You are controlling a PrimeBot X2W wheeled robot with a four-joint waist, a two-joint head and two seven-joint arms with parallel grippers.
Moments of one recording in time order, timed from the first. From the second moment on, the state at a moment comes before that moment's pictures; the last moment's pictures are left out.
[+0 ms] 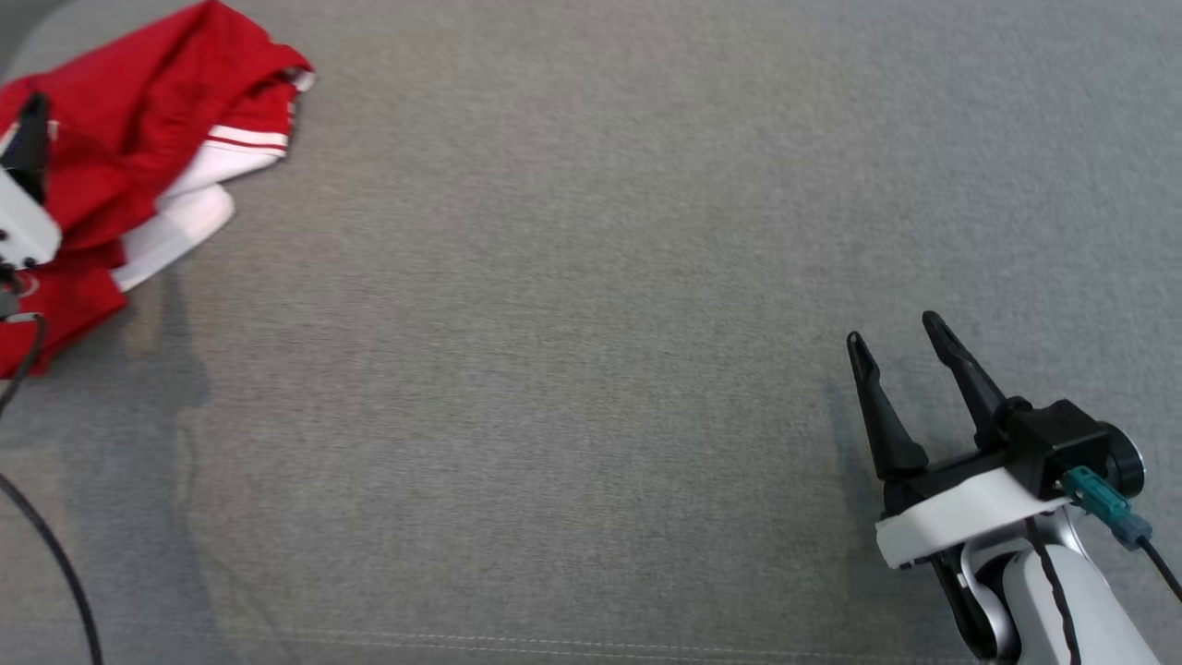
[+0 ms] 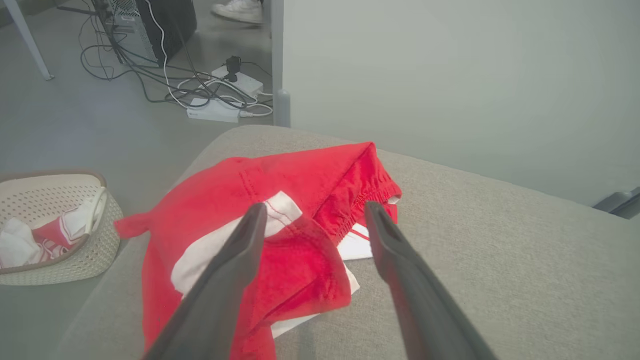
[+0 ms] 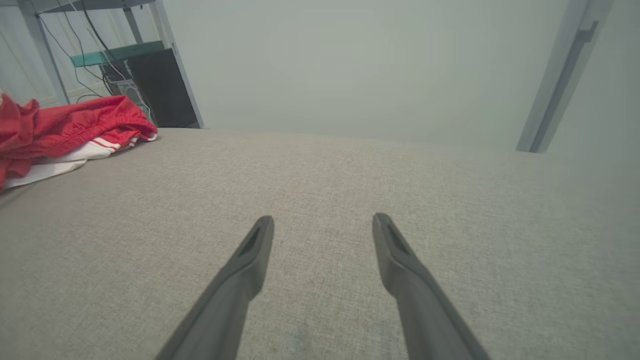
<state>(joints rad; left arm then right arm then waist) -0.85 0.40 0.02 0.69 -0.52 -0.05 0.31 -0.23 -0.10 0.17 0.18 0.16 0.13 -0.19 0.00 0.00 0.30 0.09</state>
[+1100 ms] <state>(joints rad) -0.90 0.51 0.00 0.90 -0.49 0.04 0.34 -0.32 -0.11 0.21 0.20 0.20 0.13 -0.20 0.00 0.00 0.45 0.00</state>
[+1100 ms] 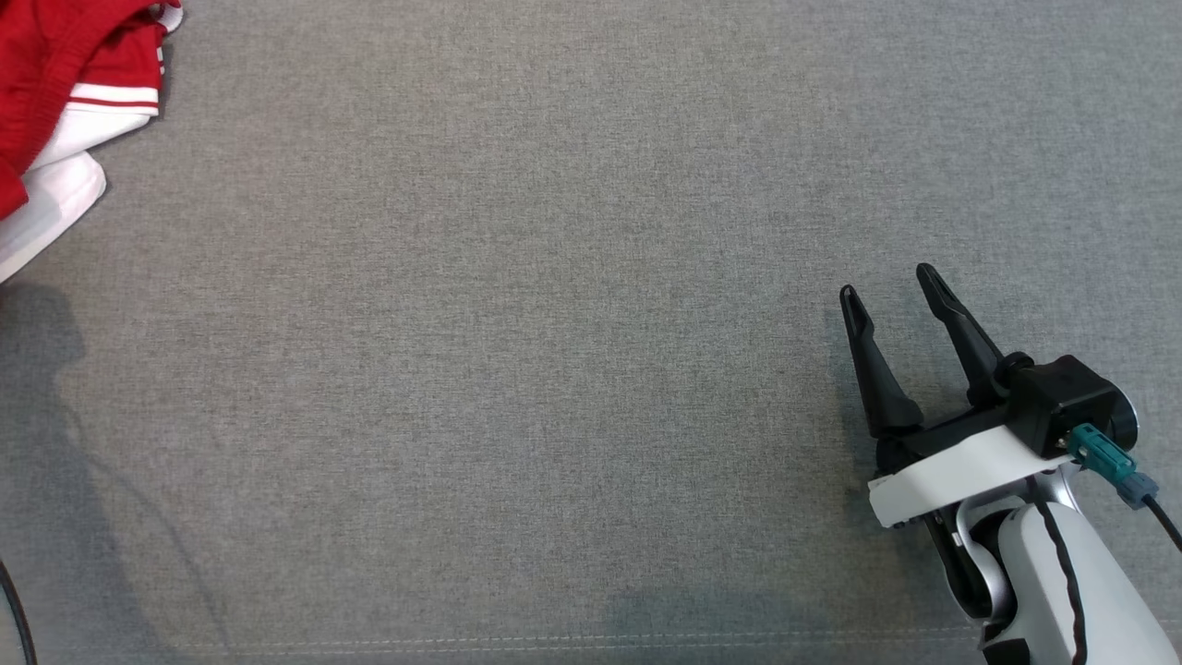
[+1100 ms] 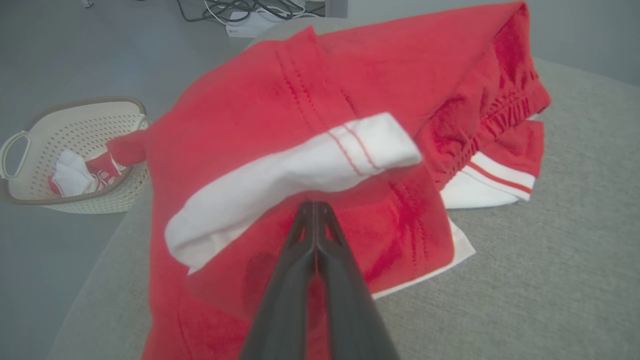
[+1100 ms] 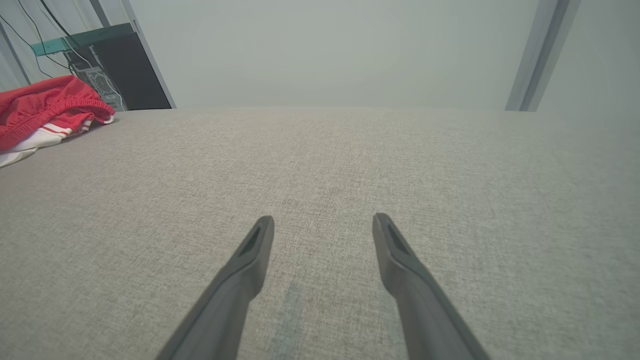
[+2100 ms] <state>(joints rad) -0.91 0.55 -0.18 0.32 -0.40 -0.02 0.32 -0.26 -0.08 0.03 0.18 0.21 0.13 -0.22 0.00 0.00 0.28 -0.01</state>
